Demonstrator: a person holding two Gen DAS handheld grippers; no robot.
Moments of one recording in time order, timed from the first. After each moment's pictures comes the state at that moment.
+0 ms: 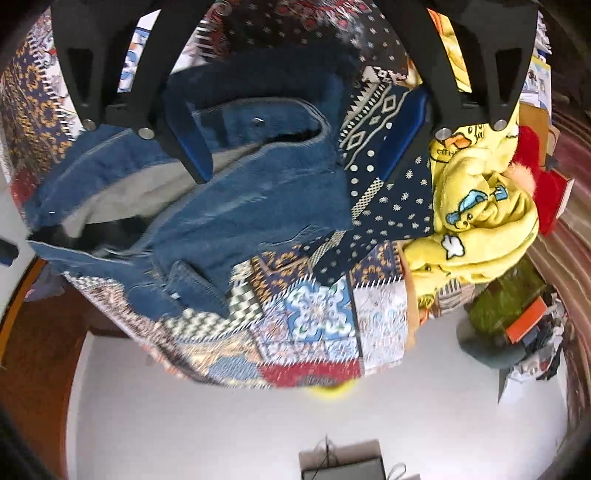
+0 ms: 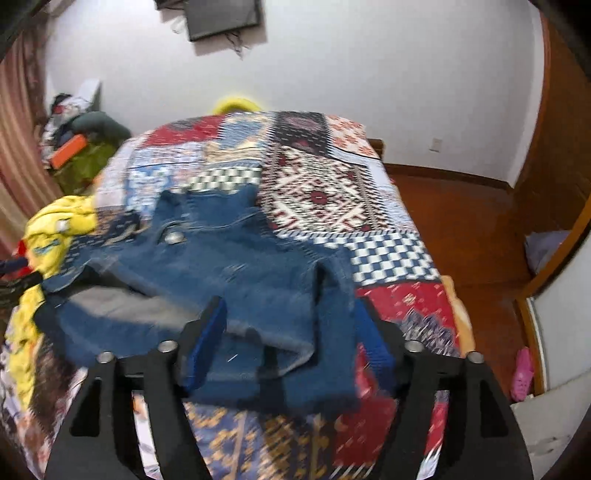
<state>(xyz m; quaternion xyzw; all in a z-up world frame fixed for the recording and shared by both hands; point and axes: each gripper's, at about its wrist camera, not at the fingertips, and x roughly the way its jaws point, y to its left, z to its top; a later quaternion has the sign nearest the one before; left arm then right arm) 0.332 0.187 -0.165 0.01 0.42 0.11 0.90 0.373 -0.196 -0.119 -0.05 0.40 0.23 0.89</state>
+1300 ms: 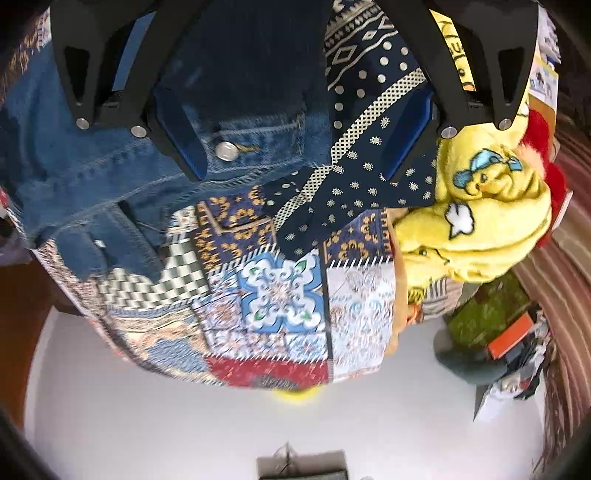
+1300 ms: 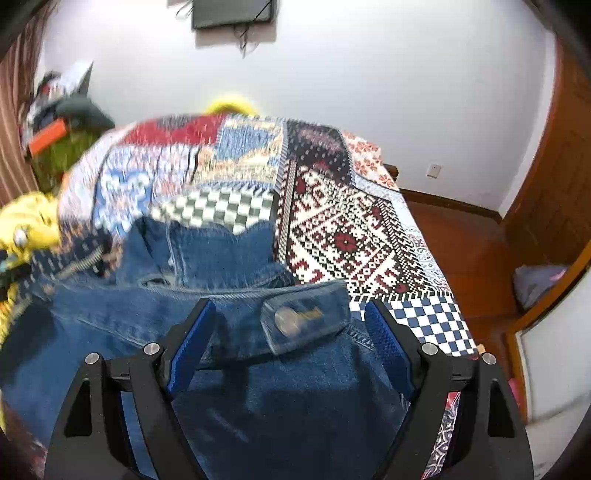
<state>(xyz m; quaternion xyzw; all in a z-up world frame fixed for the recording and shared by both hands) 0.420 0.240 -0.193 -0.02 0.41 0.16 0.90 0.445 -0.104 -0.138 -0.09 0.37 0.19 0.91</state>
